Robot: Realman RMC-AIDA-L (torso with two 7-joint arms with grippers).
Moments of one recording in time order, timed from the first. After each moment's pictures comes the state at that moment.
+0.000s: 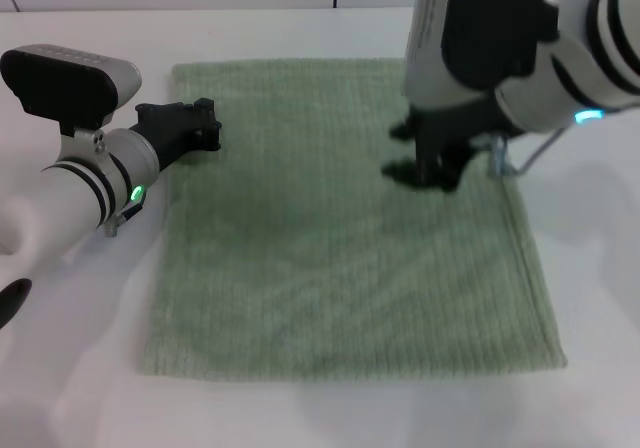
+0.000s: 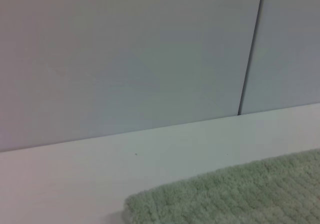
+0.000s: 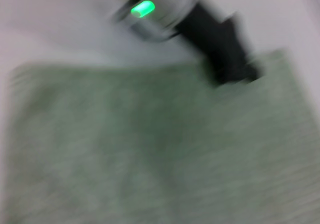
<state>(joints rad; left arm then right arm) -0.63 -2.05 -1.05 -0.41 2.85 0.34 -0.44 0.57 2.08 -1.63 -1.70 0.56 1.52 -0.81</state>
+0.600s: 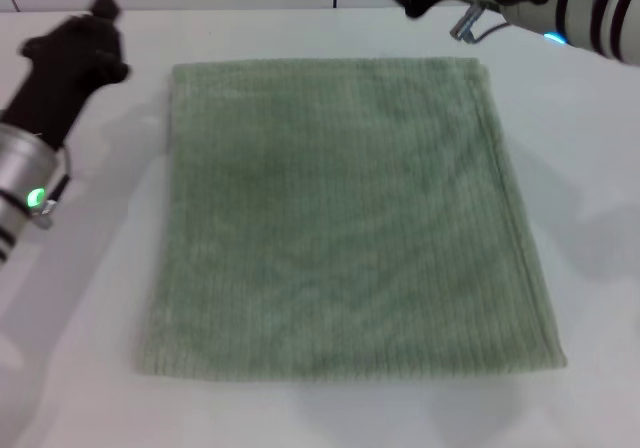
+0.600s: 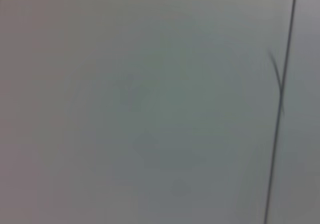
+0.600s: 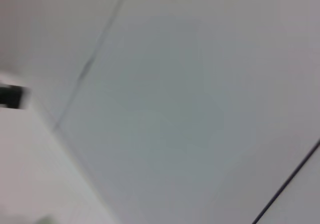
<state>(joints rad) -0.38 -2.05 -1.18 -0.49 2.85 0.94 -0.41 0.35 2.09 -1.72 -1.55 0.63 0.54 -0.88</state>
